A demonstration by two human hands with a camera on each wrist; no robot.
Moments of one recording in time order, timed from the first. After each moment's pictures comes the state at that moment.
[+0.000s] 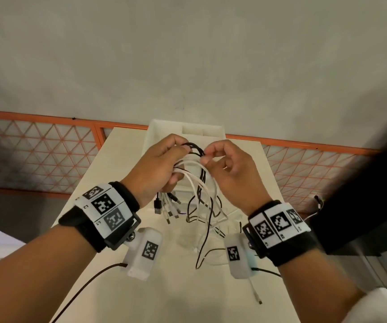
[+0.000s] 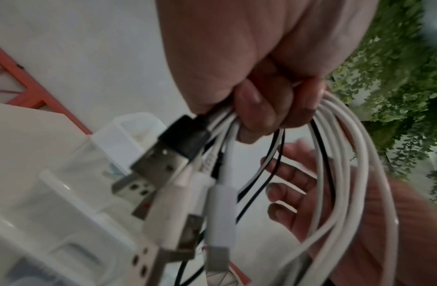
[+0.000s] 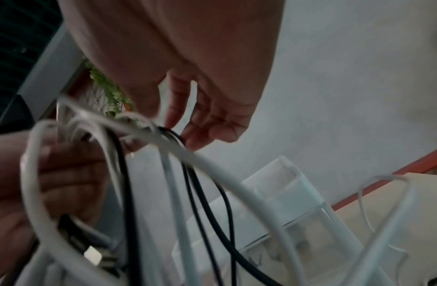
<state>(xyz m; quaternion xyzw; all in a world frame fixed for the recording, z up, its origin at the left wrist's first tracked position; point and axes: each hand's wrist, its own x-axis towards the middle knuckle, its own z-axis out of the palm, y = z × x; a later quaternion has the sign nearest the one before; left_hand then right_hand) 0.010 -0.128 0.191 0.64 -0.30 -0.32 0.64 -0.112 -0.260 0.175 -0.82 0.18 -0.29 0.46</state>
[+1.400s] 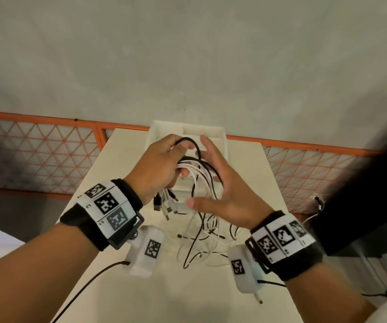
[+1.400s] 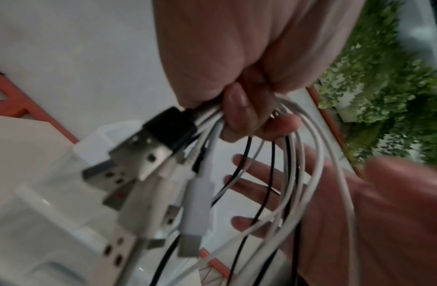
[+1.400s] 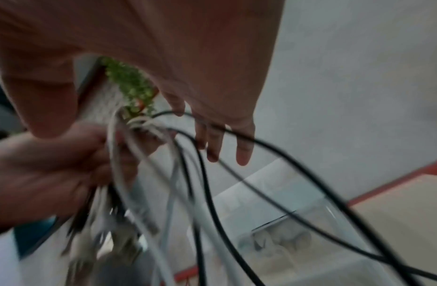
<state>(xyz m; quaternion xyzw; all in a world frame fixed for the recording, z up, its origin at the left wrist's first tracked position) 0.009 -0.128 0.194 0.66 -0.30 -0.28 0.62 -0.128 -0.247 0.171 -0.85 0.08 -0.14 0.50</state>
